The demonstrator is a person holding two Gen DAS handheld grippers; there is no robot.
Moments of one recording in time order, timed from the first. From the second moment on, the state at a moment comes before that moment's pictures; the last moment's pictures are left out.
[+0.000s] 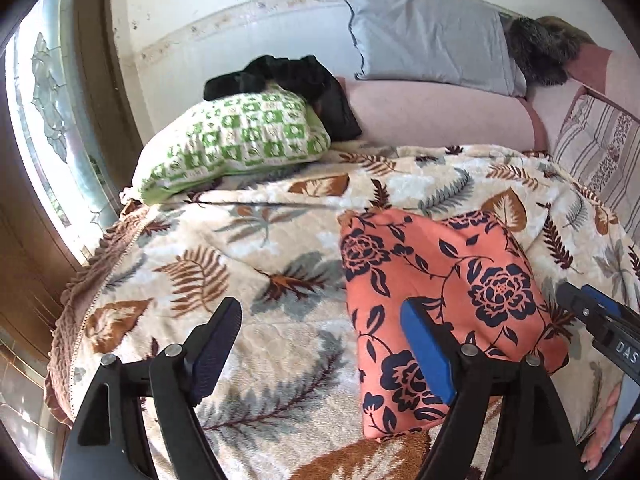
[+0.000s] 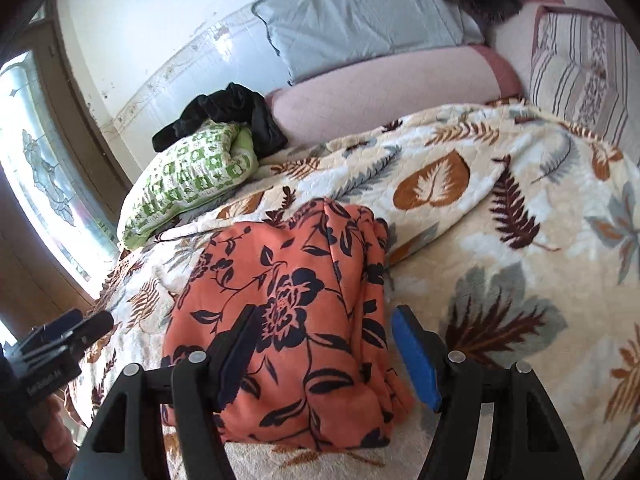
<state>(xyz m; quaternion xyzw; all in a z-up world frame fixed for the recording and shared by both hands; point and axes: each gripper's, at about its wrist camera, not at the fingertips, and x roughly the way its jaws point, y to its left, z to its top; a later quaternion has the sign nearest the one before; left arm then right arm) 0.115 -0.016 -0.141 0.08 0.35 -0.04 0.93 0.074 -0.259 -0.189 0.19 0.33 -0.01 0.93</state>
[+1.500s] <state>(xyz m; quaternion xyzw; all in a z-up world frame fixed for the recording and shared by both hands) 0.046 0.051 -0.103 0.04 0.29 0.00 0.96 0.011 -0.151 -0.122 0.05 0.32 0.02 0.95</state>
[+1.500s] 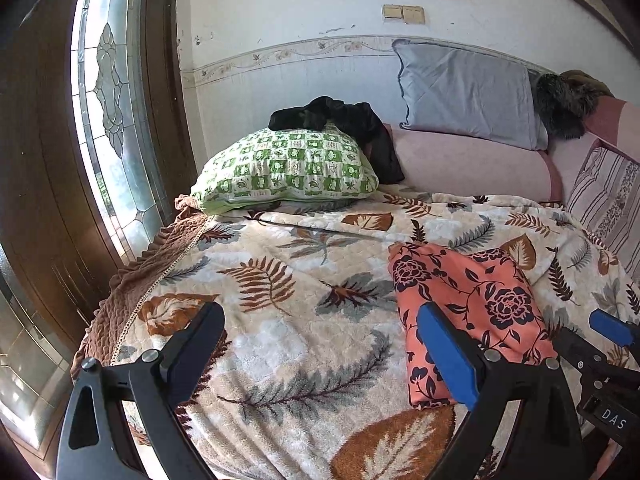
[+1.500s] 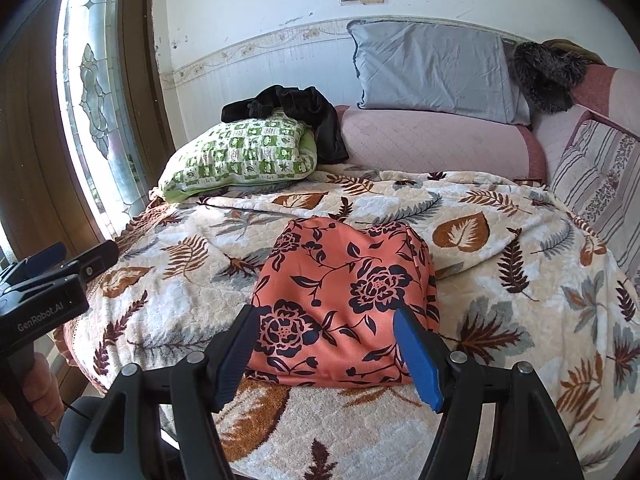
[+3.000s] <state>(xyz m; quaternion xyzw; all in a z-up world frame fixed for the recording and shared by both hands) 0.071 0.019 -0.099 0.06 0.29 -0.03 0.96 0.067 -0.165 -0.119 -0.01 0.37 -0.12 0.92</state>
